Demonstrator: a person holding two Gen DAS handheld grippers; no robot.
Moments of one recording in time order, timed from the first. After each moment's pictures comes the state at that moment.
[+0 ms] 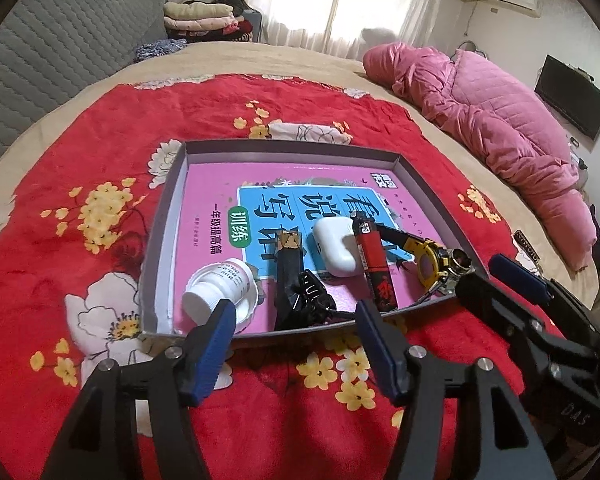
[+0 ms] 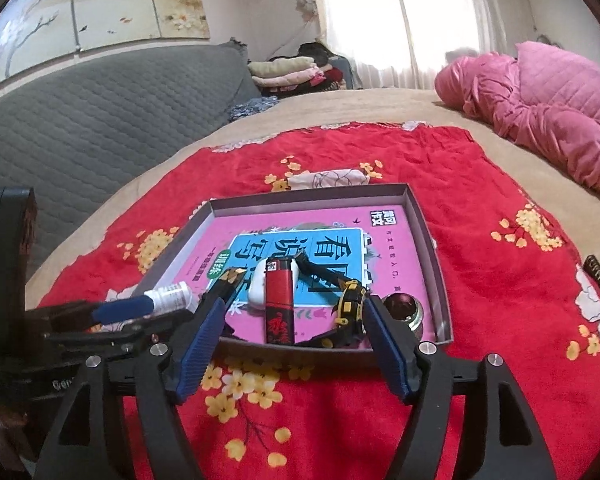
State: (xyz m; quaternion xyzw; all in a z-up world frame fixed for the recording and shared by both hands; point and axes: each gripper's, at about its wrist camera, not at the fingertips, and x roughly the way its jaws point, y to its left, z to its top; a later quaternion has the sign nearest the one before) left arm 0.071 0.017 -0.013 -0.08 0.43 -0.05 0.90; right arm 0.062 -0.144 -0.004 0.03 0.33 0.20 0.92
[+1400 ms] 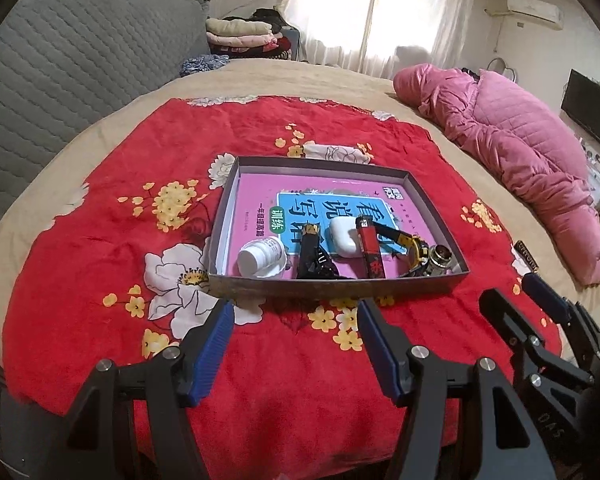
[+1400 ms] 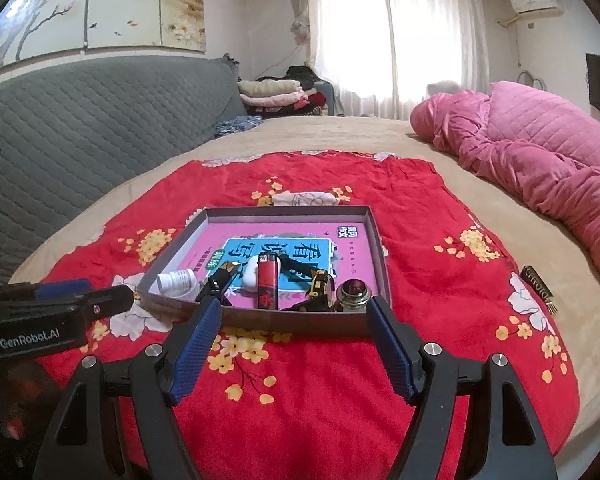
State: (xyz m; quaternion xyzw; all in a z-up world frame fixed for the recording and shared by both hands) left arm -0.006 0.007 0.036 -0.08 0.41 0.03 0.91; right arm -0.016 -0.159 0.031 0.00 0.29 0.15 0.95
